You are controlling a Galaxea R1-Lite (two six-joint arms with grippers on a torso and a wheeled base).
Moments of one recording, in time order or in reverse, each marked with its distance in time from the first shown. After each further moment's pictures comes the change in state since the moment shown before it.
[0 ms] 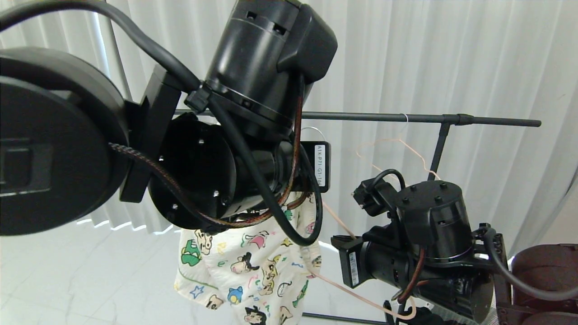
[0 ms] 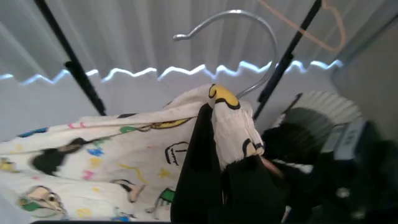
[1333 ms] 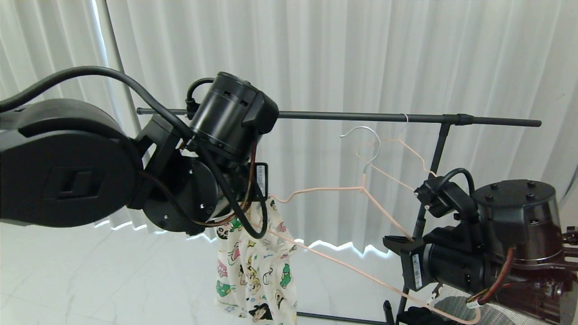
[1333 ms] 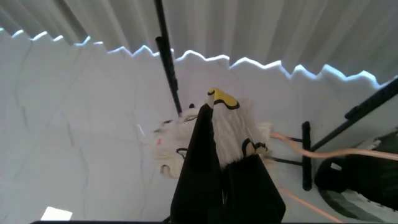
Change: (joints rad) left arm 0.167 -0.022 0.177 0.000 0.145 -0.039; right arm -0.121 -0.211 0.161 0.078 0.006 -0.062
